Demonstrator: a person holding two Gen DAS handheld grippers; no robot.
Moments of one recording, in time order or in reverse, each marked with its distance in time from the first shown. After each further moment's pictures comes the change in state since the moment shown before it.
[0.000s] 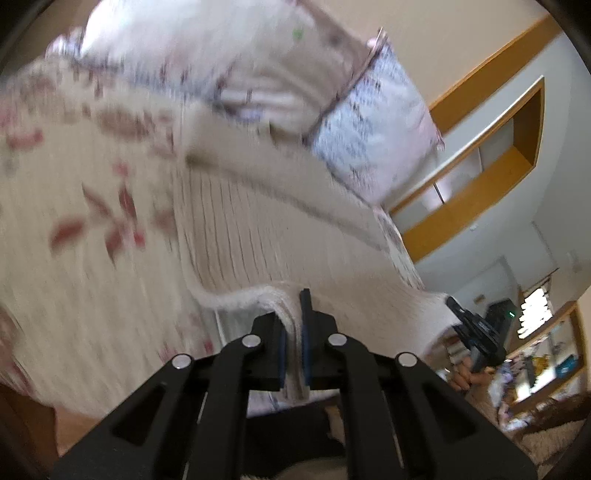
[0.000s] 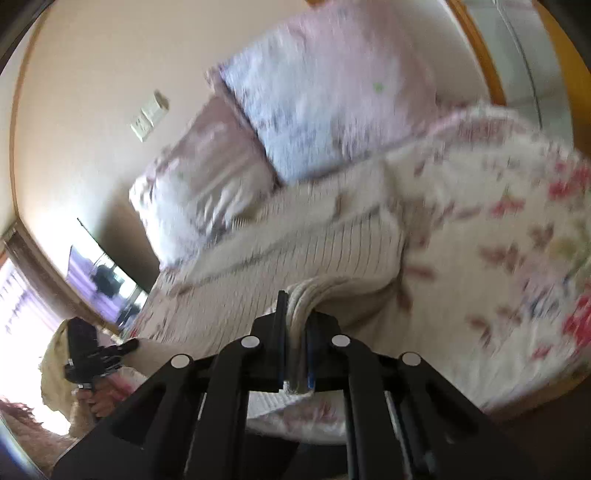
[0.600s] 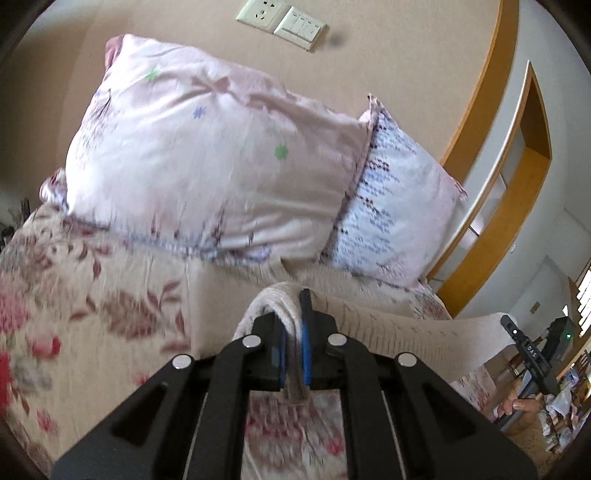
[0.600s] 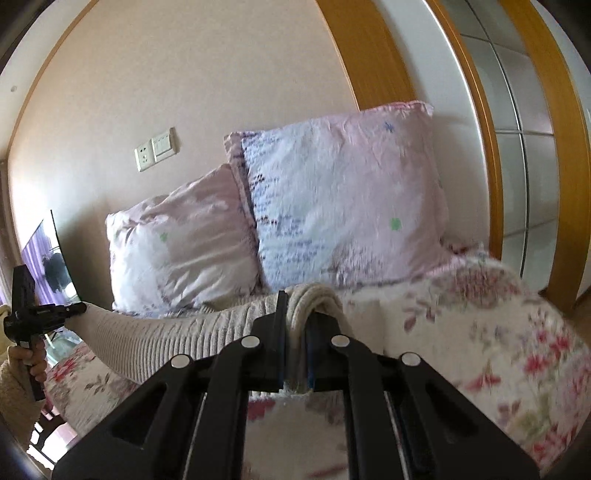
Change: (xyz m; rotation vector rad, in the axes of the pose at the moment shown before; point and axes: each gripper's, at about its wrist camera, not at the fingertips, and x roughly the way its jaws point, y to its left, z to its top) left arm 0.013 -0.041 0.131 0.173 -0.257 0.169; right arm 0.037 0.051 0.091 -0.285 -0.269 -0.146
